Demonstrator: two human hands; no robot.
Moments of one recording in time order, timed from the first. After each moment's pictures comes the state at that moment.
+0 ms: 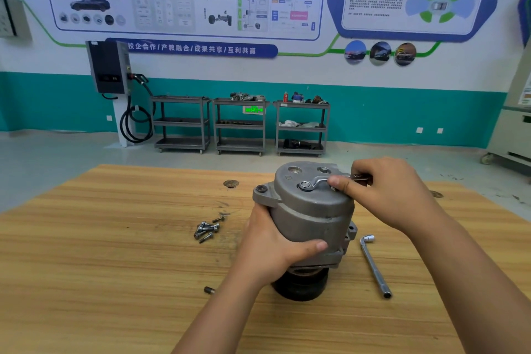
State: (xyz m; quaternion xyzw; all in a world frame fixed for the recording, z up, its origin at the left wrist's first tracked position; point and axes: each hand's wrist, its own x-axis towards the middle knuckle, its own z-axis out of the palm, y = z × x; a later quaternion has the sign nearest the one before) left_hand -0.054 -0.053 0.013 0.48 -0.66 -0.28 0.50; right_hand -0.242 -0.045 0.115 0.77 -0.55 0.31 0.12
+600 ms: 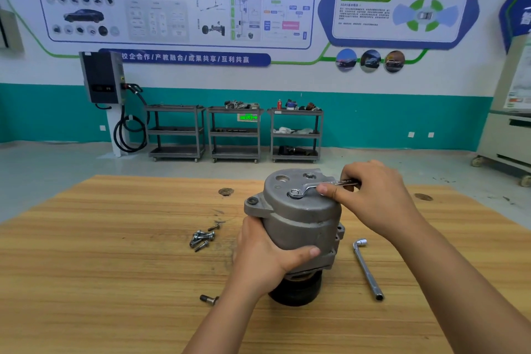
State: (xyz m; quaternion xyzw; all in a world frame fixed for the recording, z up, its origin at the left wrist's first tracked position) left_hand -0.058 -0.041 0.016 0.50 -0.65 -0.26 0.51; right_hand -0.237 -0.043 0.112 0.74 -0.55 0.35 0.13
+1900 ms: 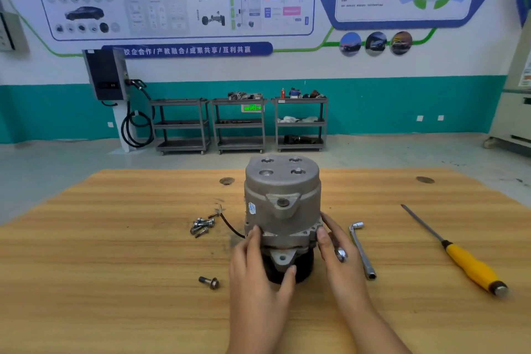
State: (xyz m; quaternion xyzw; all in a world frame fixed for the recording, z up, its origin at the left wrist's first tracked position) left_hand -0.079 0.018 -0.035 0.58 -0.62 -0.10 0.52; right_hand -0.208 -0.026 -0.034 0.53 -0.44 0.64 -0.36
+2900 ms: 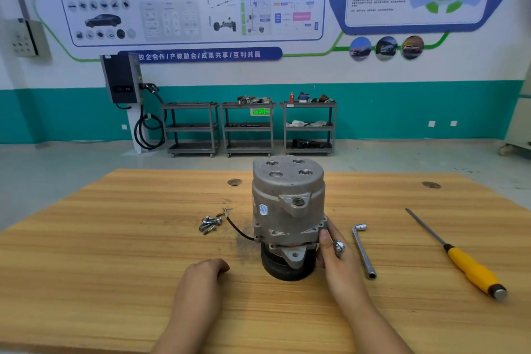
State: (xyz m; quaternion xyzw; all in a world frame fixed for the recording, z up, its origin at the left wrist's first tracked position) left_hand 0.014 -0.002 -0.050 0.72 -0.63 -0.04 0.29; right_hand -0.211 -0.028 -0.040 0.54 -0.48 0.58 -0.38
